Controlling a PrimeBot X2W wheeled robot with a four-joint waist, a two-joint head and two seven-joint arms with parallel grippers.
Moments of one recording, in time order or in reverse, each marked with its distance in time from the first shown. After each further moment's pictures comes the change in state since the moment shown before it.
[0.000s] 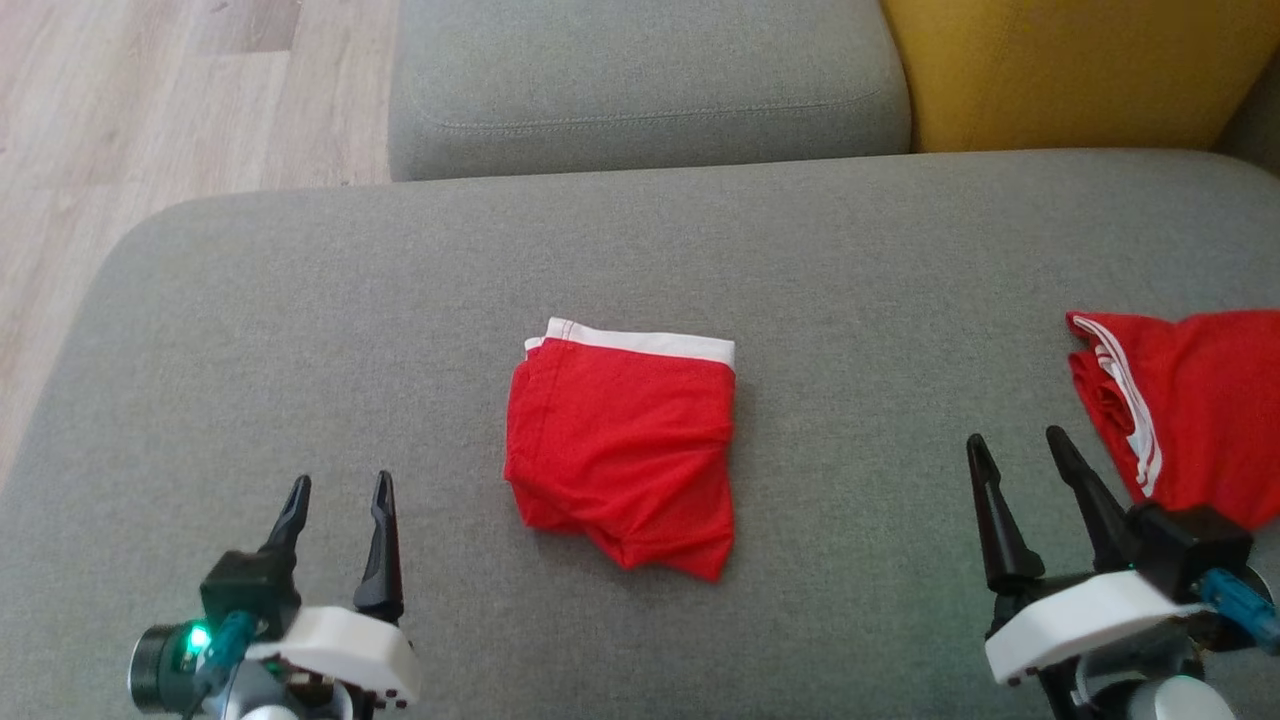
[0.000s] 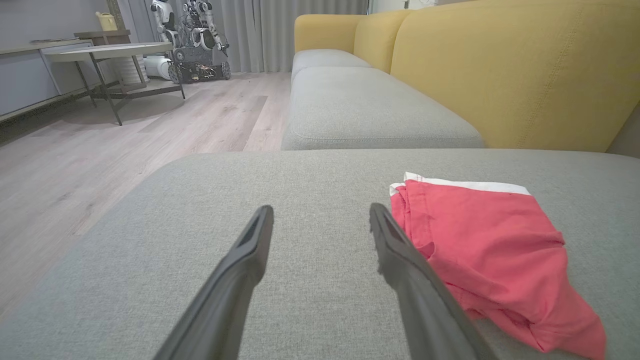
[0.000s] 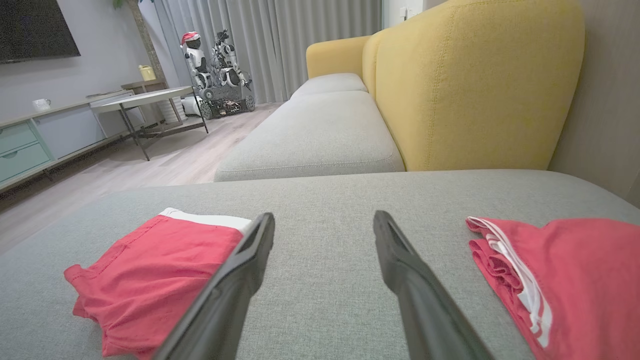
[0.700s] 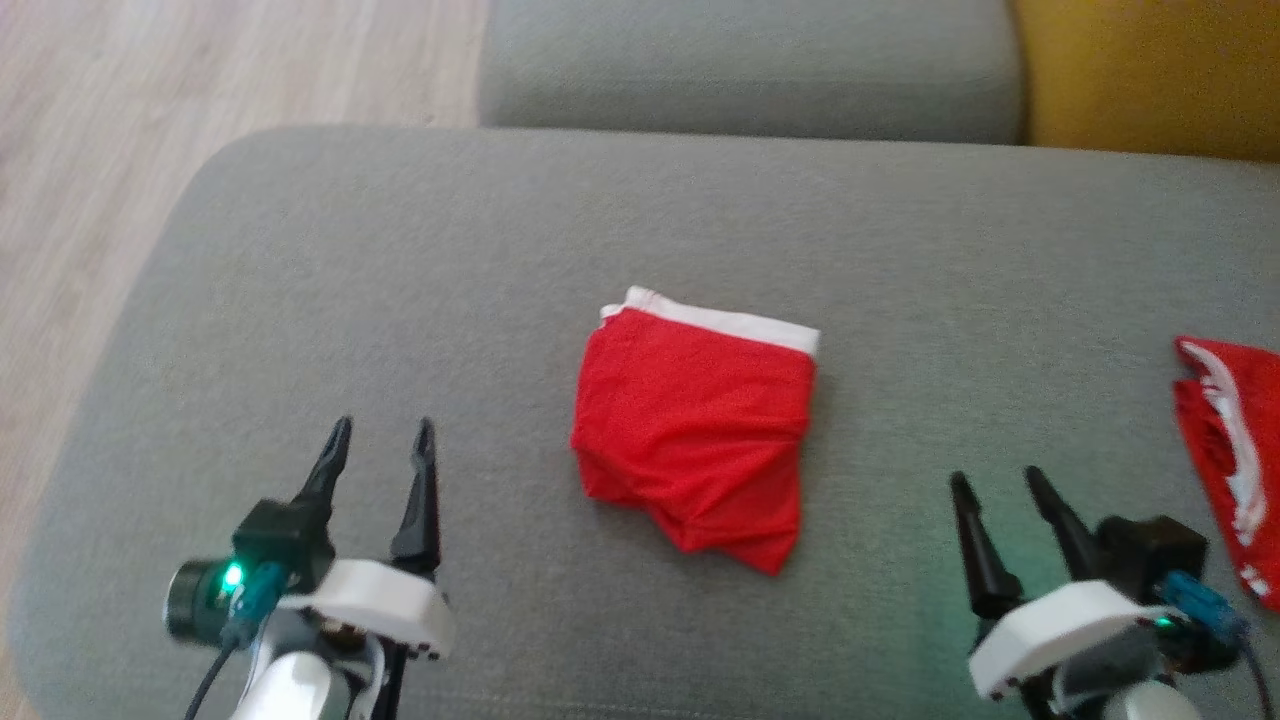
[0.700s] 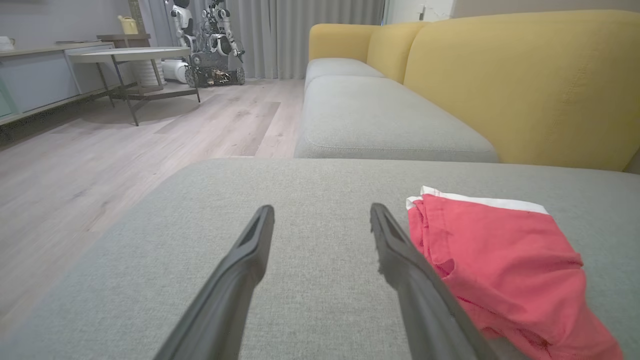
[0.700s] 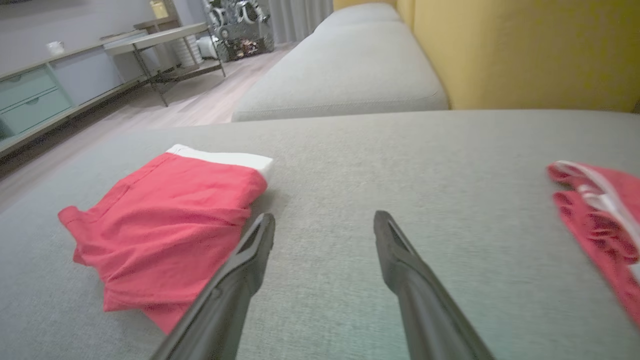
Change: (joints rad) left arm -0.078 -0.008 -0.047 -0.003 0.000 -0.020 -0.001; right arm -0.013 0.007 -0.008 0.124 0.004 0.000 0.009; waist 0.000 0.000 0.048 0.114
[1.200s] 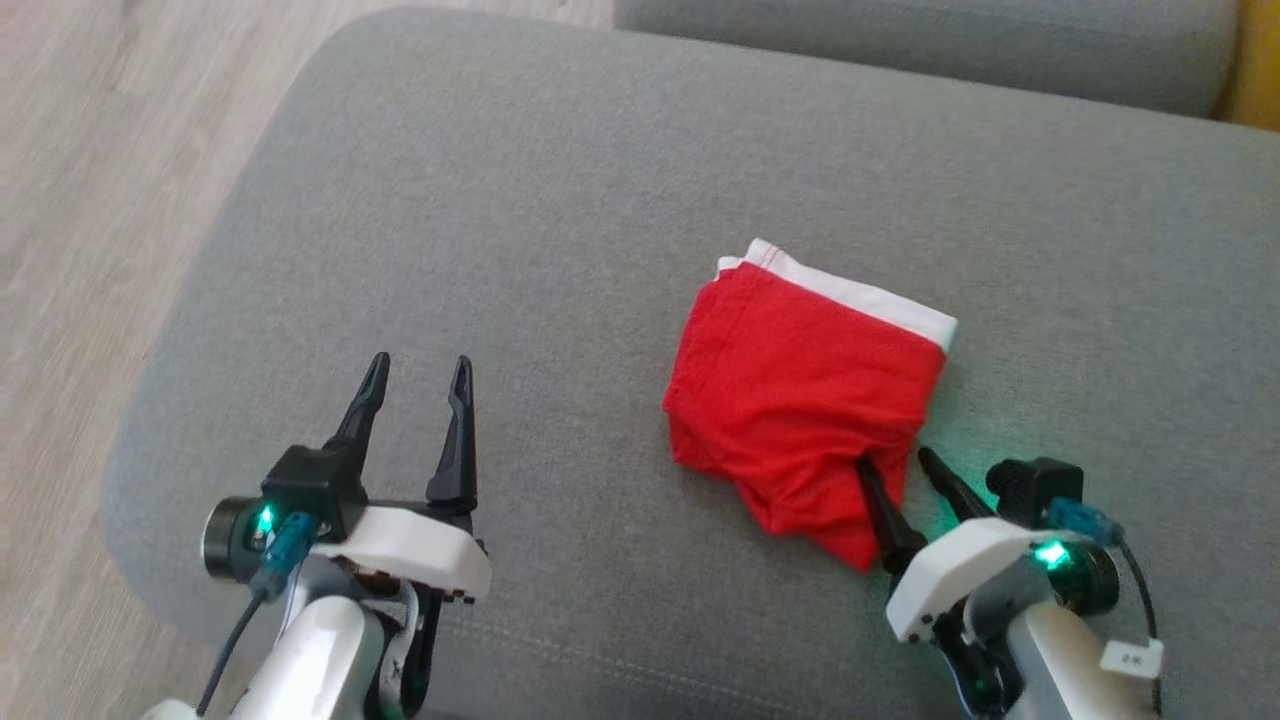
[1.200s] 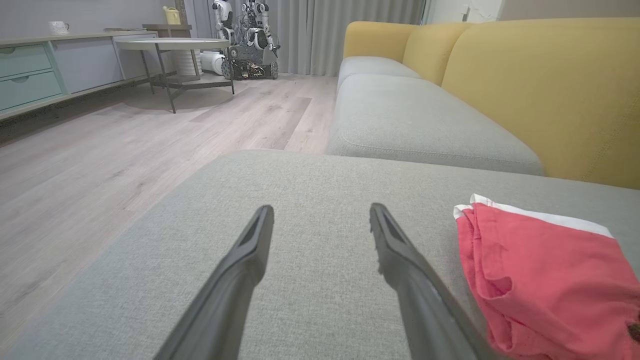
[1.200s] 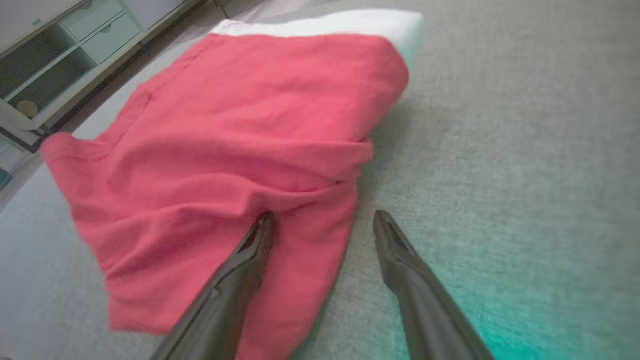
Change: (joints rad) left arm -0.119 -0.065 -0.024 0.043 0.010 -0.033 -0.033; right arm -0.282 -0.001 0.171 0.465 0.123 0.000 -0.066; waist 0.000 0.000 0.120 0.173
